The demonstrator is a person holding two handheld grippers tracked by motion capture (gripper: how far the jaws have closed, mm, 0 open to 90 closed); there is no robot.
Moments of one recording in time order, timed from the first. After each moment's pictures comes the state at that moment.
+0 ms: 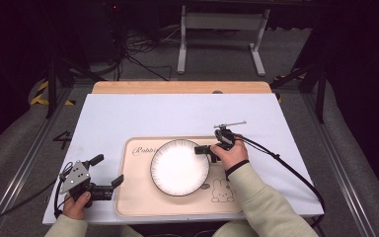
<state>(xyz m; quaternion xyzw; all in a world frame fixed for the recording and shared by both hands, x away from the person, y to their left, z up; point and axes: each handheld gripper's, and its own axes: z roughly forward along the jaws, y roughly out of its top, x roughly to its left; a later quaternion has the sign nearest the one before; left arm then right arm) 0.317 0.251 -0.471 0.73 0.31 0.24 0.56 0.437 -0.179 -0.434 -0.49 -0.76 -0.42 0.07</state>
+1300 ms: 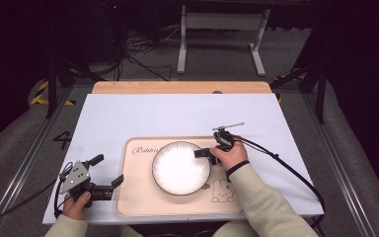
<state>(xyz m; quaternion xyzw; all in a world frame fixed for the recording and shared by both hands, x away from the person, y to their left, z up) 0.317 0.251 -0.471 0.73 0.31 0.24 0.56 0.441 -0.180 -0.445 -0.49 -0.77 -0.40 0.08</state>
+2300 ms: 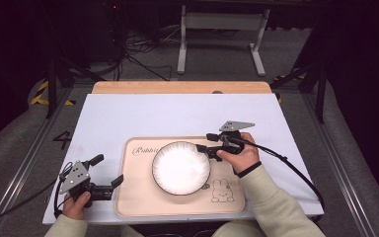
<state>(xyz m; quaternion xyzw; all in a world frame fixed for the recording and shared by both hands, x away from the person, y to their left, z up) 0.317 0.251 -0.471 0.72 0.31 0.23 0.57 0.423 -0.193 -0.414 -0.34 -0.80 -0.49 -0.09</state>
